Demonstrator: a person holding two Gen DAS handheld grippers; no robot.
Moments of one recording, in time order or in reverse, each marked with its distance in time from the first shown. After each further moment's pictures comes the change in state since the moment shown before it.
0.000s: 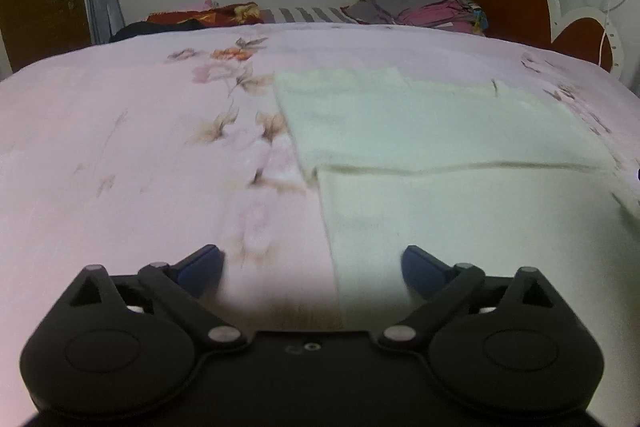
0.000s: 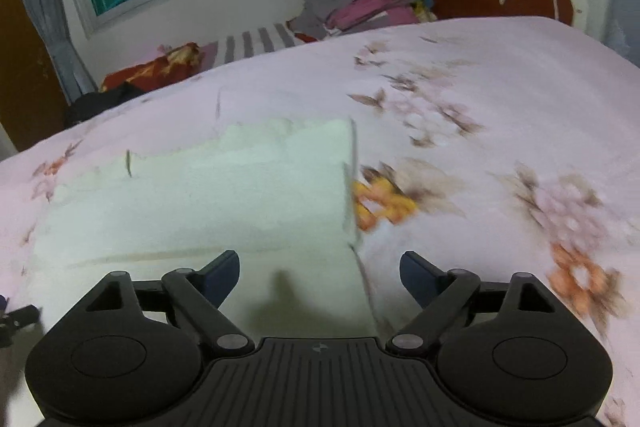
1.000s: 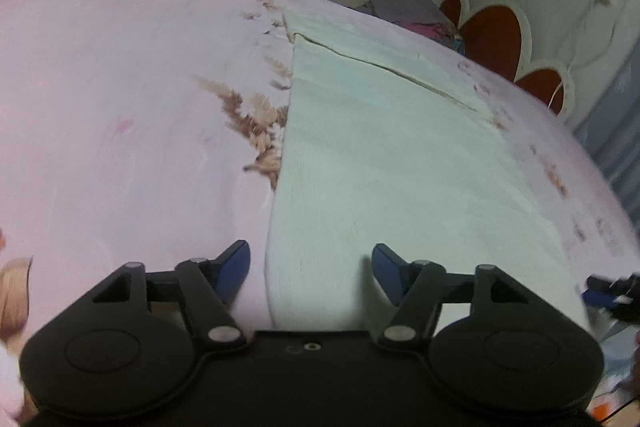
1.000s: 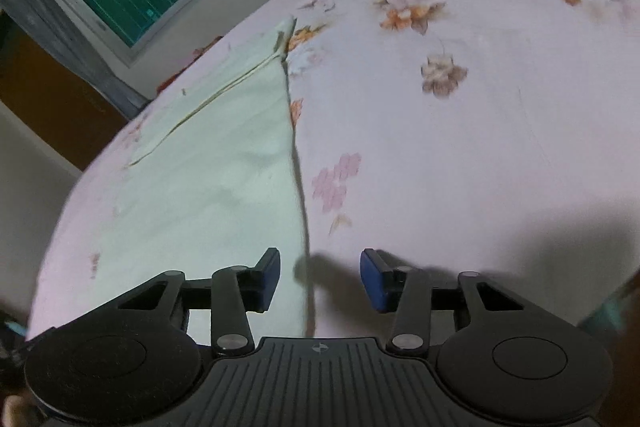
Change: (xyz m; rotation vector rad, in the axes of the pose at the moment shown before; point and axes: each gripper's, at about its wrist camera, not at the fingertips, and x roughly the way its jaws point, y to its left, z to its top) left arm -0.181 -0.014 -0.175 -0.297 0.008 -0.167; right arm -0.188 -0.127 -0.190 0.281 0.108 0.287
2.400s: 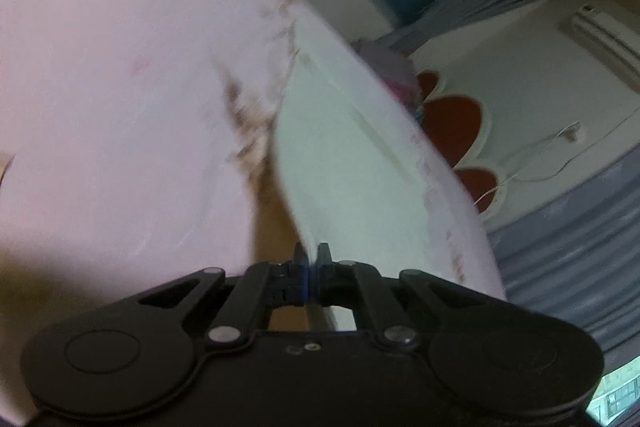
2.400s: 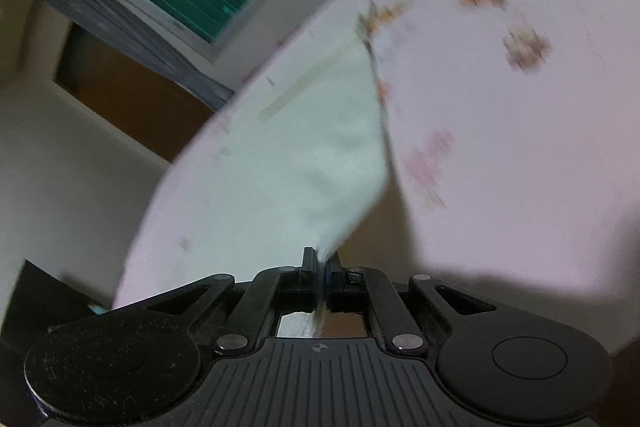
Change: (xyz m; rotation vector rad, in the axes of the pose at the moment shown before) left arm 0.004 0.028 0.002 -0.384 -0.087 -0.298; right arm -0.002 0.001 -0.002 0.010 0.022 0.307
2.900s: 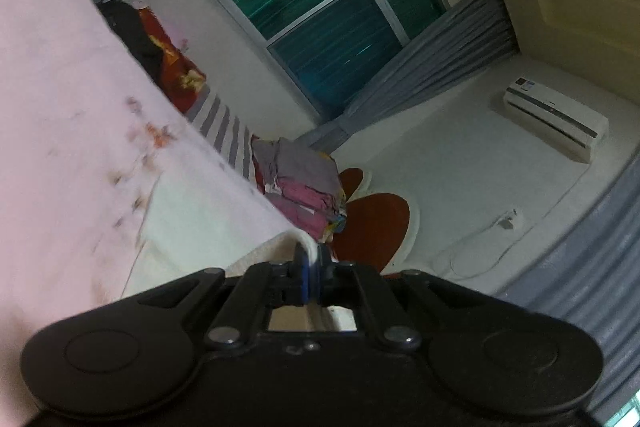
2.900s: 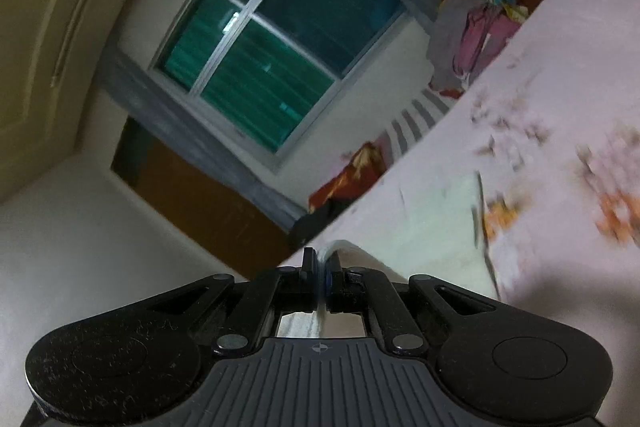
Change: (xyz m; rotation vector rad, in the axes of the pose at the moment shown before) left arm 0.086 -0.092 0.158 0.038 -0.261 -0.199; right arm 0.053 0.061 0.190 0.010 -0.296 0.165
